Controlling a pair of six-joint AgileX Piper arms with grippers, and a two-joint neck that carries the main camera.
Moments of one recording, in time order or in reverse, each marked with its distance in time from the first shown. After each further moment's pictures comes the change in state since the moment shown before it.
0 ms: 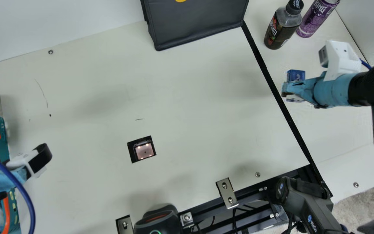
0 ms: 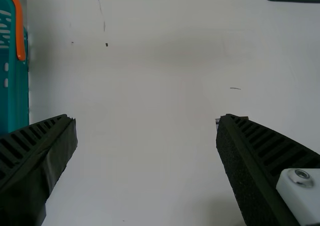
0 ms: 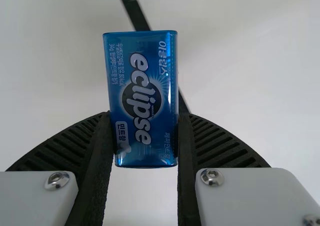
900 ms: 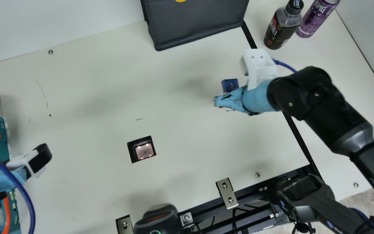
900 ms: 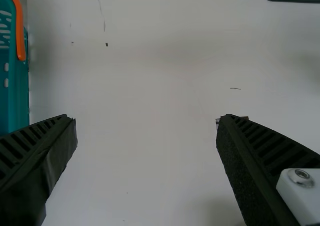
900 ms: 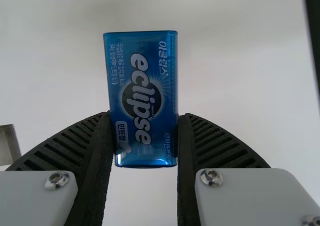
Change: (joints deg) left arm 0.0 0.0 0.0 0.0 0.0 0.0; right arm 44.1 0.6 0.6 -8.5 -5.7 34.8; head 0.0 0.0
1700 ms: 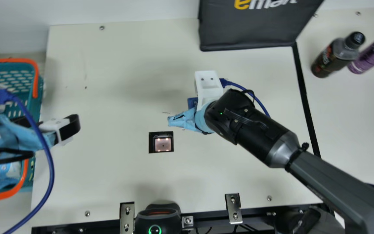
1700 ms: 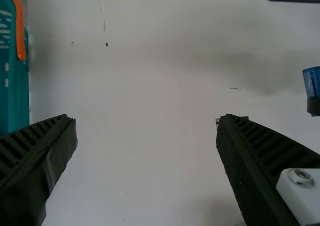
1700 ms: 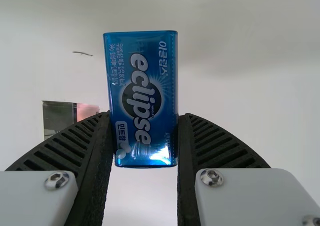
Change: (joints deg) left arm 0.0 0.0 0.0 0.0 0.0 0.0; right arm 33.7 21.8 -16.0 -9.9 -3.1 22.6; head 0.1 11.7
